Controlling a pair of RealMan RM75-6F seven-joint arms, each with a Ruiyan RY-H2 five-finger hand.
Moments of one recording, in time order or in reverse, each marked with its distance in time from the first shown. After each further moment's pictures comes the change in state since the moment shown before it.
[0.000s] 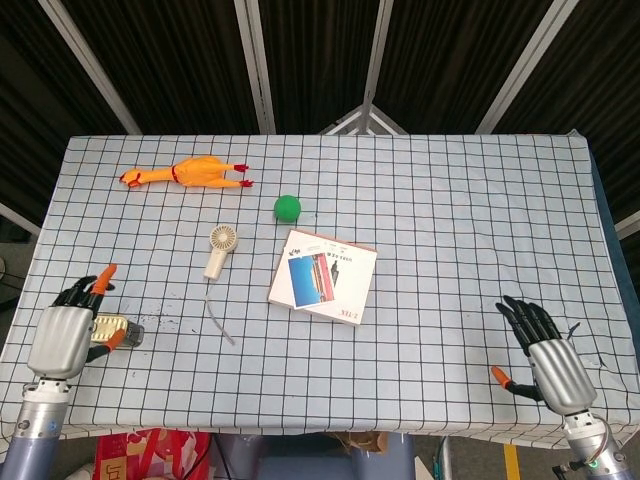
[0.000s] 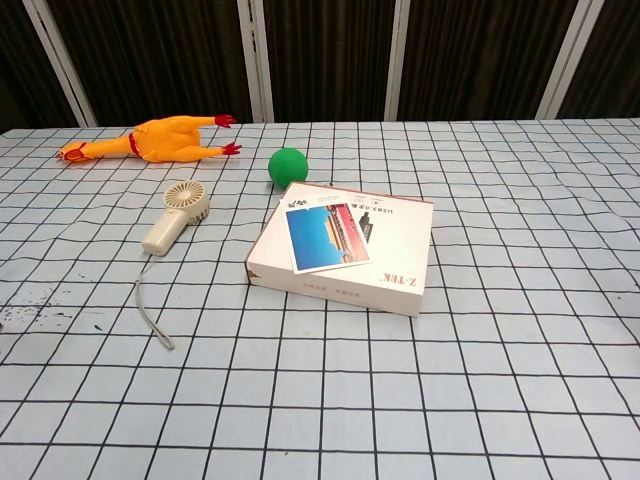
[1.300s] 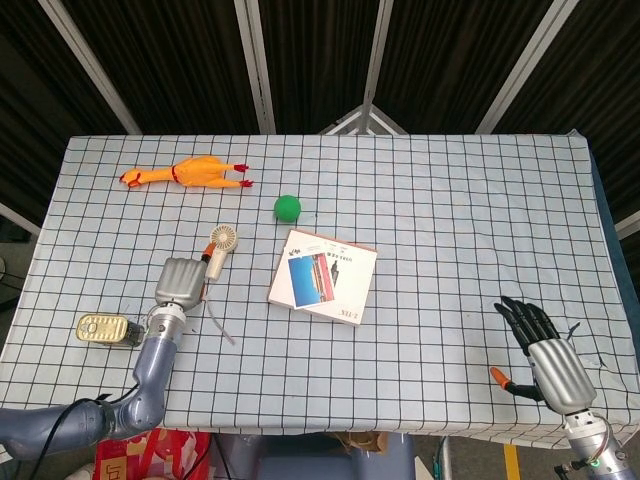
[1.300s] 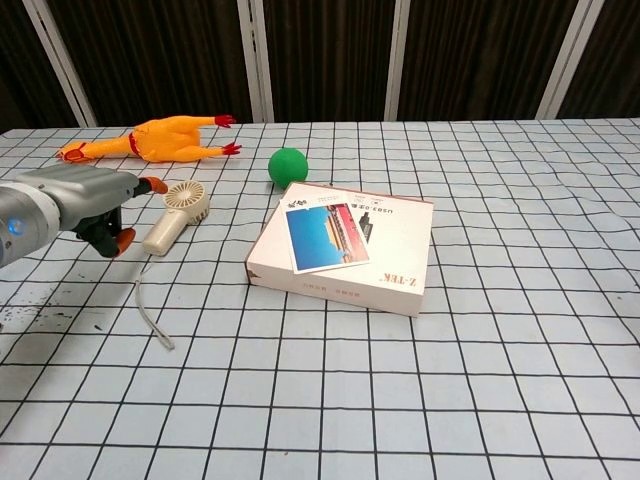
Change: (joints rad) left arm -0.498 -0.334 -0.215 0.178 -0.831 -0.421 0.624; right arm 0.008 0.016 -0.007 -0.004 -0.009 -0.008 0.040
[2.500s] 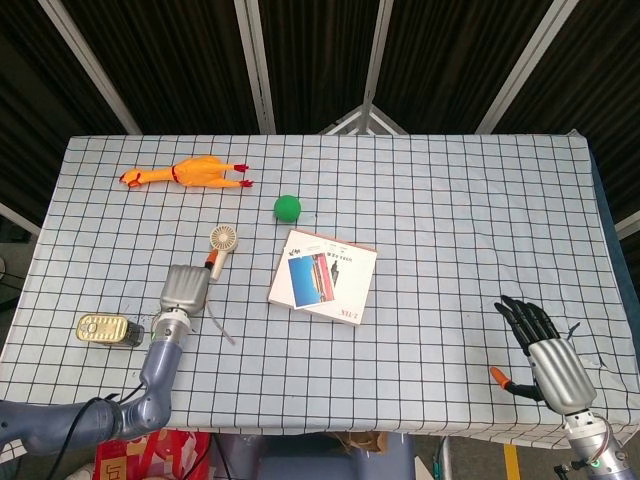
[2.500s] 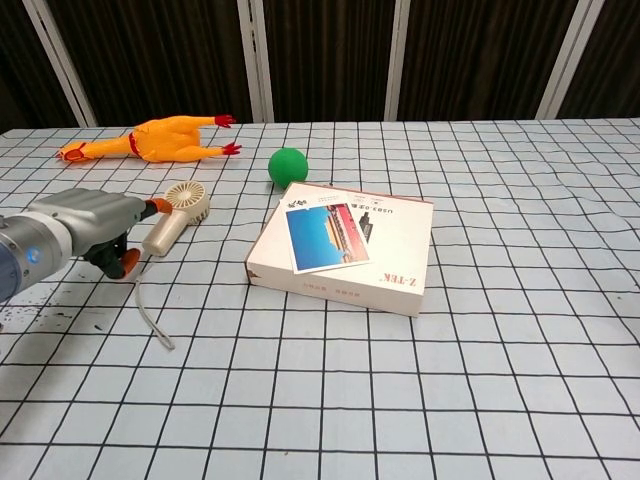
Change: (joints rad) left arm -0.036 -0.053 0.069 0.084 -0.042 -0.012 -0.027; right arm -0.002 -0.003 0.002 0.002 -0.003 0.011 0.003
